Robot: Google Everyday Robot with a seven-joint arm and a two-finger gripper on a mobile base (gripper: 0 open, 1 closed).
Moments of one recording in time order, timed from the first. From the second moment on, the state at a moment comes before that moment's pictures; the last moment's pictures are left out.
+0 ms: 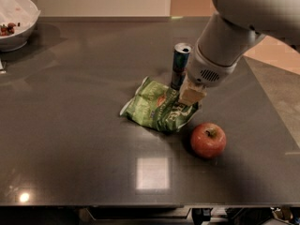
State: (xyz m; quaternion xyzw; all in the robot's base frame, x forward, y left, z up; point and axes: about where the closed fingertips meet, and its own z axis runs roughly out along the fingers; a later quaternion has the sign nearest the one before) arm 0.495 -0.090 0.888 -0.61 0.77 0.03 0.16
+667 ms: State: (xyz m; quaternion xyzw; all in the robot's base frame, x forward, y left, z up) arm 0.528 -0.107 0.889 -0.60 0.78 0.02 0.17
